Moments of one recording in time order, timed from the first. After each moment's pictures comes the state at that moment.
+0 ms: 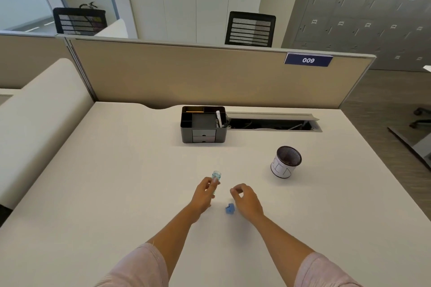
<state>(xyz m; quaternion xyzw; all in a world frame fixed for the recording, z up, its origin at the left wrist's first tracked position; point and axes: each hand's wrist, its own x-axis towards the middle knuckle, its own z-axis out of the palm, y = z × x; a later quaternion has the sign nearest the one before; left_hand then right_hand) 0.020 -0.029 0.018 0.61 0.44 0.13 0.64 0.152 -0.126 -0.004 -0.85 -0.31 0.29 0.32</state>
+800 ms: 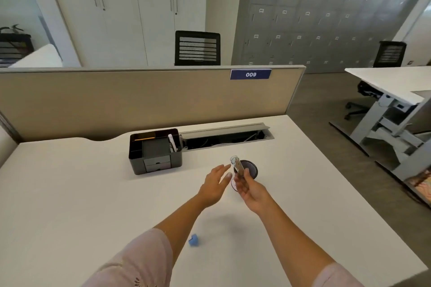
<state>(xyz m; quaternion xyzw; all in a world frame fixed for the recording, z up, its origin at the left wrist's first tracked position) 0.182 -0.038 0.066 0.85 0.22 0.08 0.47 0.275 -0.155 0.082 -0.49 0.09 0.42 0.76</state>
